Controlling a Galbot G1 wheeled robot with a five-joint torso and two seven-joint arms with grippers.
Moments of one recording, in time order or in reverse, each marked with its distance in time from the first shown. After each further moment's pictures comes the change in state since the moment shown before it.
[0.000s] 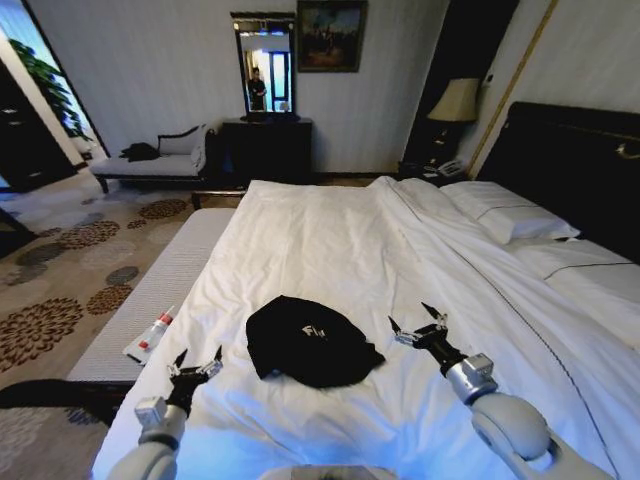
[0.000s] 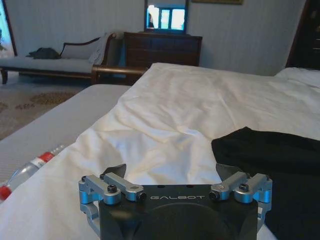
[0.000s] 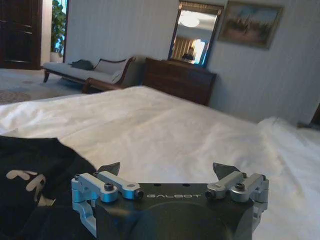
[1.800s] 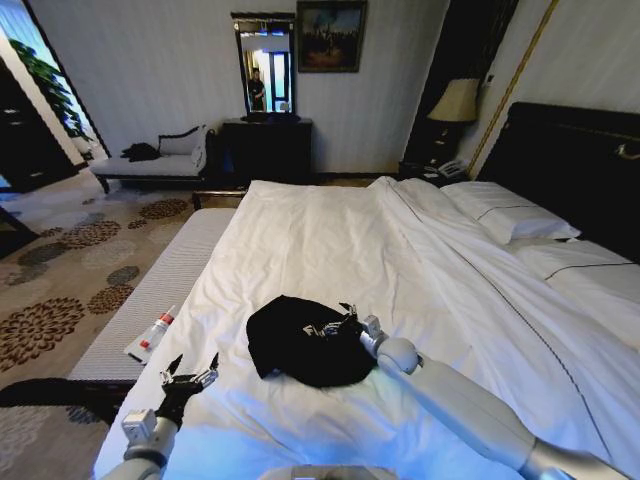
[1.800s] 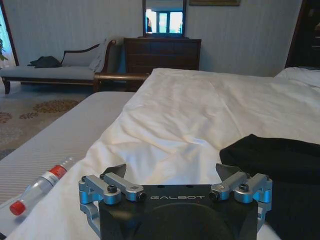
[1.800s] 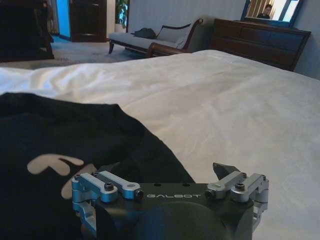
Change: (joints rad) left arm 0.047 0.044 -0.082 -0.056 -0.040 0.018 0.004; right arm 0.815 0.109 -0.811 -0.480 0.062 -0.096 -0.014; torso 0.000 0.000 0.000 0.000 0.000
